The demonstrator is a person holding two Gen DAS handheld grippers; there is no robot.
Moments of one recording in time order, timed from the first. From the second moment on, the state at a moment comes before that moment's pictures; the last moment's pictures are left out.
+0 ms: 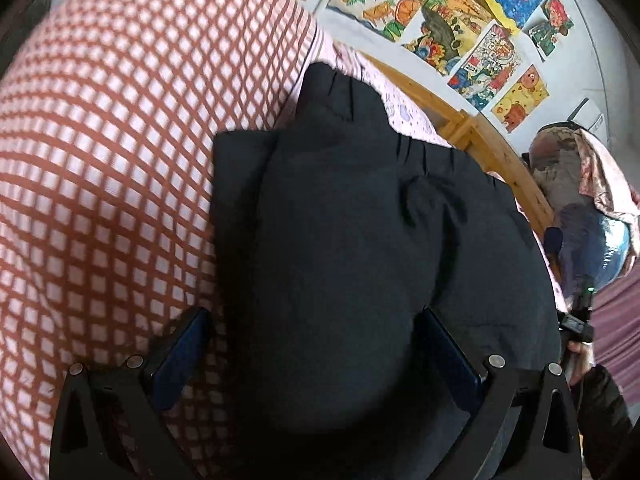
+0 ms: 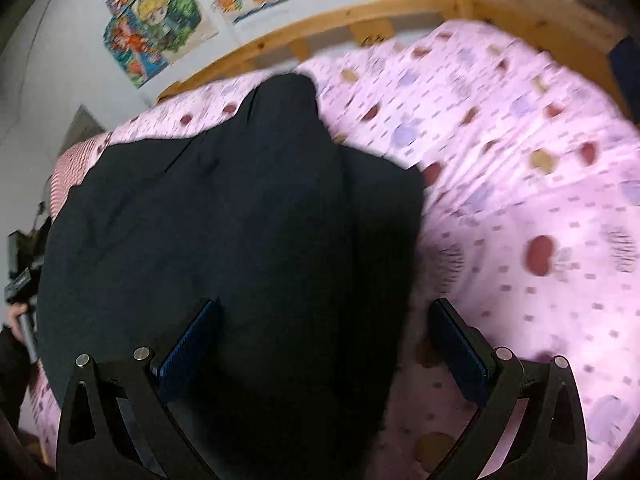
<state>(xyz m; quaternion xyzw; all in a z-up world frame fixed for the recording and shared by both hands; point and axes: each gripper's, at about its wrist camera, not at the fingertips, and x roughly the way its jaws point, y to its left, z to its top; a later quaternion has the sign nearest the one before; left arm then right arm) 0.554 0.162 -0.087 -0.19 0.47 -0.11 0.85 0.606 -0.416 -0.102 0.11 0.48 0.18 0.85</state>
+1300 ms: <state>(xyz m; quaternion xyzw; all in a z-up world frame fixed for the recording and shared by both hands) 0.513 0.139 -0.052 -0.21 0.44 -0.16 0.86 0.579 -0.330 -0.063 0.08 0.46 0.19 0.86</state>
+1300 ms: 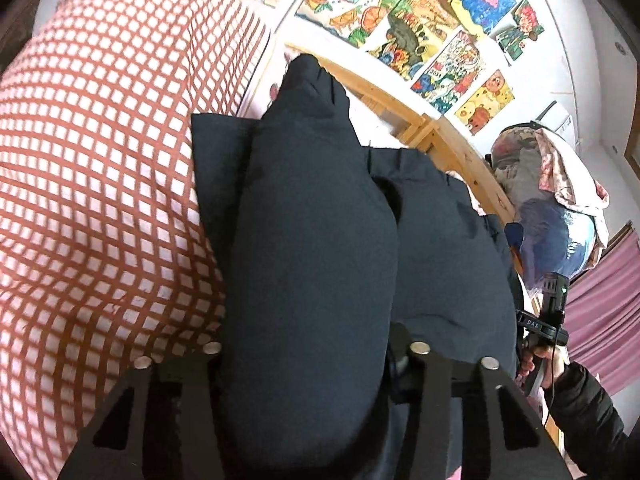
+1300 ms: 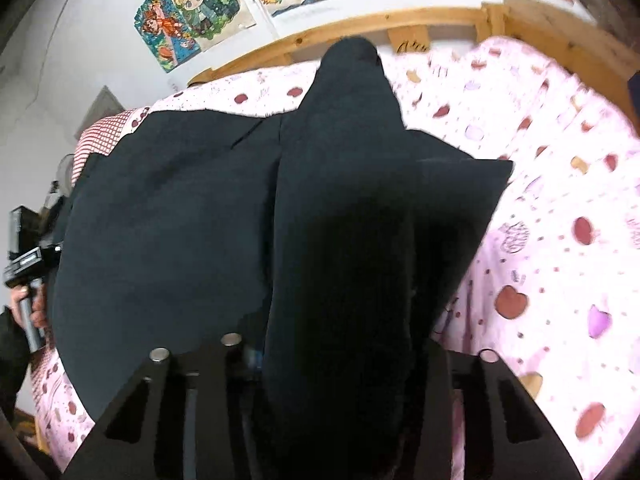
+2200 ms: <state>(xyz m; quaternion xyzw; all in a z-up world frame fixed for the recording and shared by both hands) 0.389 0.146 0.019 -0.20 0.45 -0.18 0.85 0.434 -0.342 0.043 0.04 0.41 0.20 0.89</state>
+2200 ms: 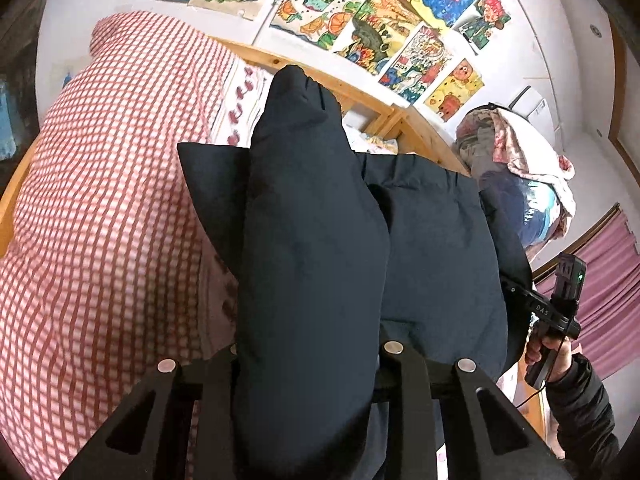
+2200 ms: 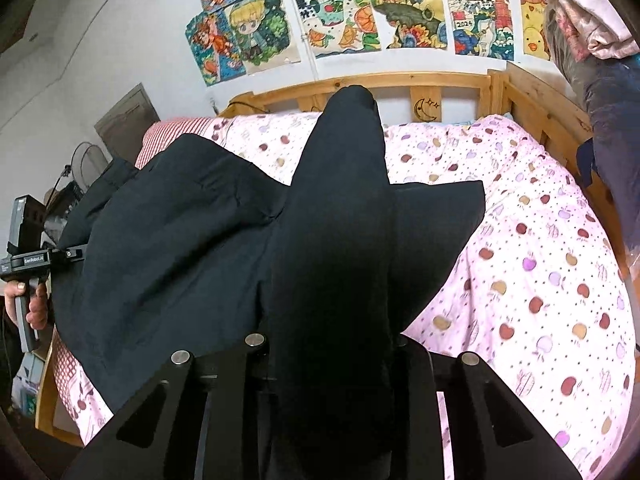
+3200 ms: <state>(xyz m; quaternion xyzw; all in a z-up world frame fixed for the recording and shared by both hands) 0.376 0.114 0.008 -0.10 0.45 -0.04 0.88 0.414 -0.360 0.012 0.06 0.44 0.10 0.89</state>
